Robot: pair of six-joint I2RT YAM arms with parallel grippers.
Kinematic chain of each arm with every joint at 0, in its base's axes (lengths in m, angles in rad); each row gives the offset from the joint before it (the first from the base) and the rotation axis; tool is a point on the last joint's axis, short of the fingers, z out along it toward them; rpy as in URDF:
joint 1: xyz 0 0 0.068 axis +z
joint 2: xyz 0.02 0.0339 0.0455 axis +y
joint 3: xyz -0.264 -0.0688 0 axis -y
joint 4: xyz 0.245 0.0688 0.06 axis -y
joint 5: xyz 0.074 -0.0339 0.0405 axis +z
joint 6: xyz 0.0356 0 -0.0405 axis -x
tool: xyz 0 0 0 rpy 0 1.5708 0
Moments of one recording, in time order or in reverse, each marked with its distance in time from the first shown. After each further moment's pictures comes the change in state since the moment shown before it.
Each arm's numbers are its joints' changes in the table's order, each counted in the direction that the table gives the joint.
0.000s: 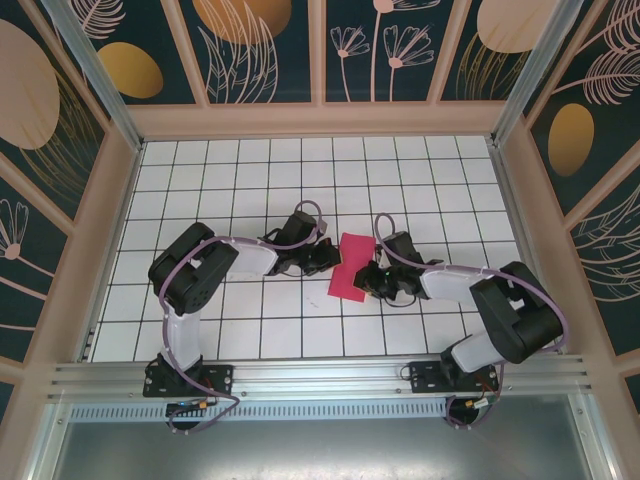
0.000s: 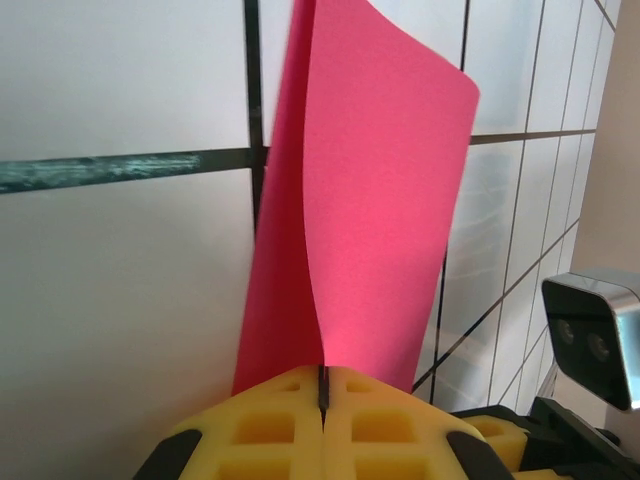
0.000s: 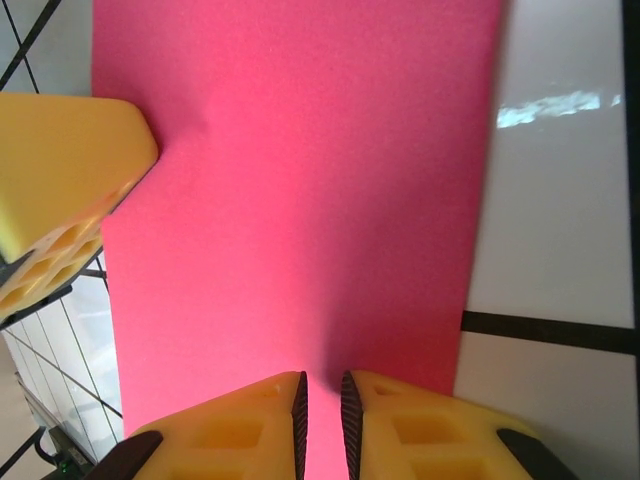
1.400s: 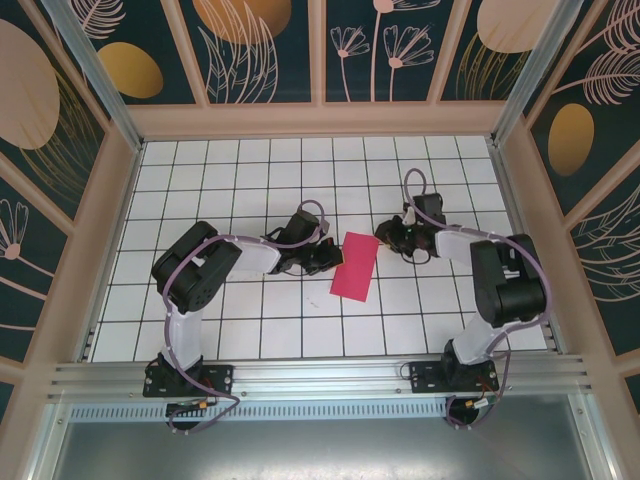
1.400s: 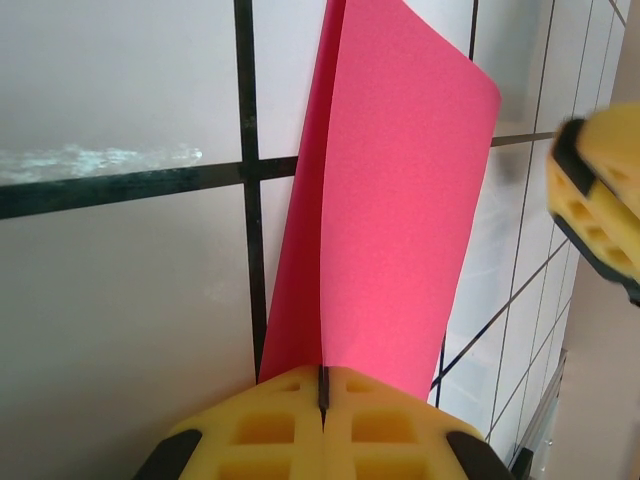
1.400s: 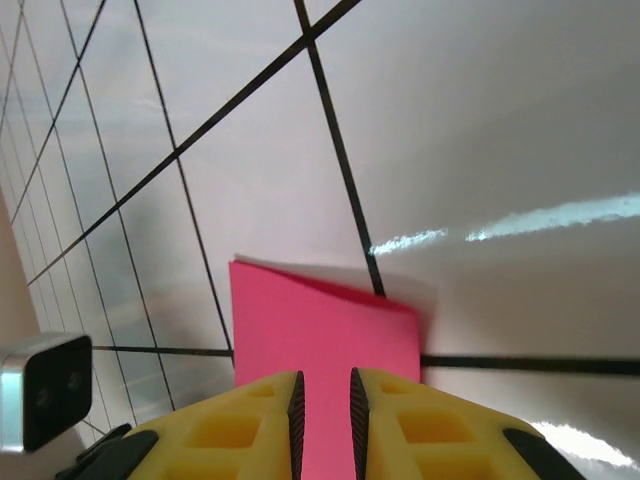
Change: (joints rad) left arm -0.002 0.023 0.031 -0.016 0.000 -0.008; right arm -0.328 0.219 0.285 0.002 0.076 0.131
